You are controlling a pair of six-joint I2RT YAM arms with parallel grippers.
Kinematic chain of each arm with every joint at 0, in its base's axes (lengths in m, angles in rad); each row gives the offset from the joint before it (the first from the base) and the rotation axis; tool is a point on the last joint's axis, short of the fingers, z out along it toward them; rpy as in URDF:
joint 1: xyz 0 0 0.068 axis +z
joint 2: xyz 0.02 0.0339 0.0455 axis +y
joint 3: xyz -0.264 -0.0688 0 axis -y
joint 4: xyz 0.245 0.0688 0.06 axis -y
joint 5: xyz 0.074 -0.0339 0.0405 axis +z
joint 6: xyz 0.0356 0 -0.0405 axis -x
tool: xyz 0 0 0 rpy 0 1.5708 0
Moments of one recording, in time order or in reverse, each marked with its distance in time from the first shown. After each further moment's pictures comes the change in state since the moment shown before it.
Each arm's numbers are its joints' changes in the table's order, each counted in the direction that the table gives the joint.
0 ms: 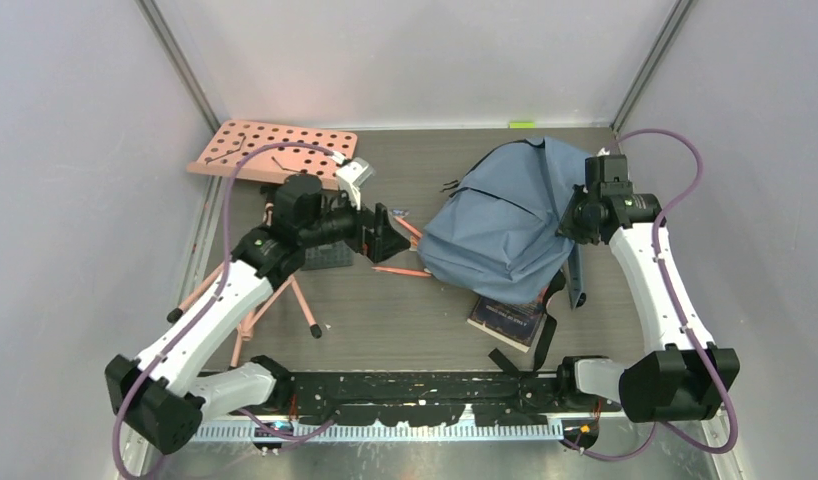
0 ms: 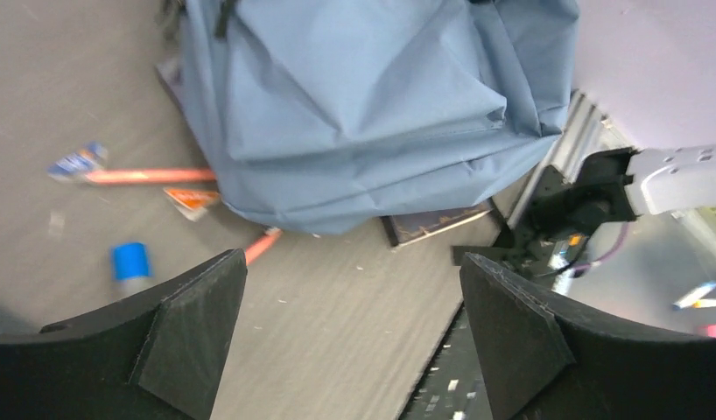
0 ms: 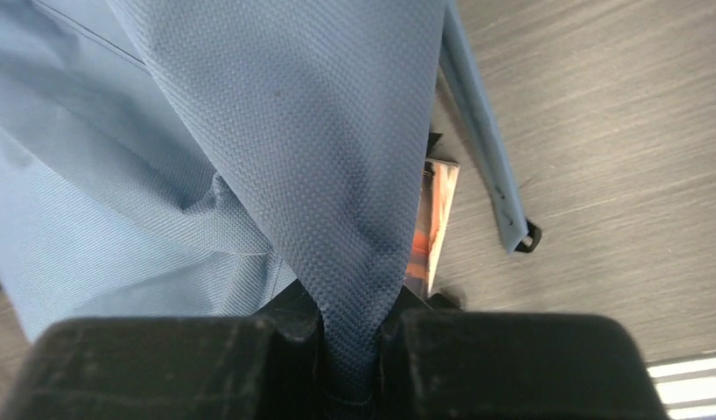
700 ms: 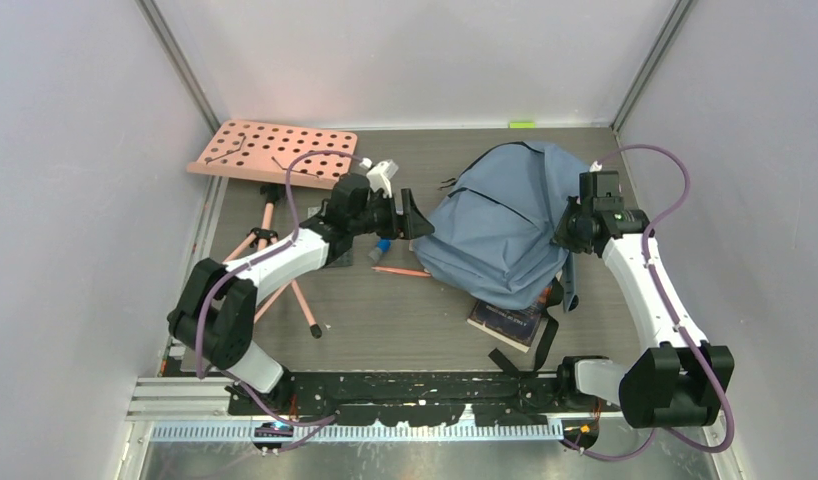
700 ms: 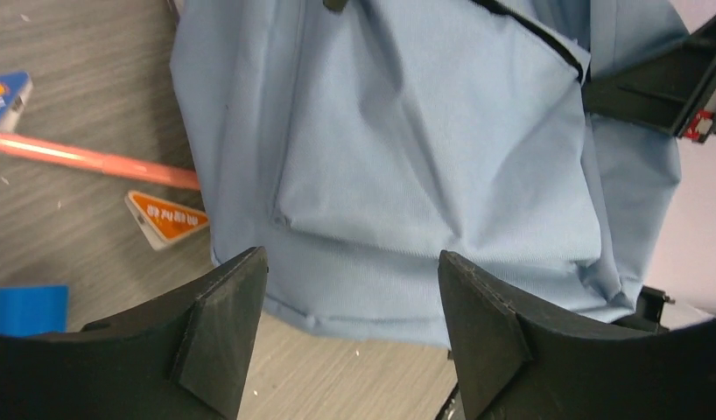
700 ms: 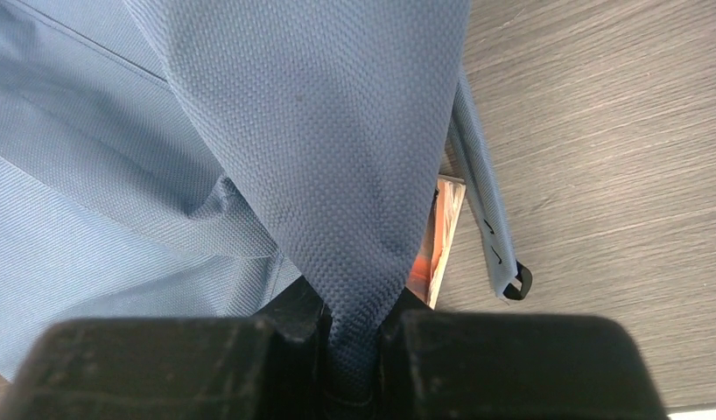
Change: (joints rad) left arm -0.003 0.465 -0.127 0.488 0.048 0.403; right arm -0.001 -0.017 -0.191 0.158 0.000 0.013
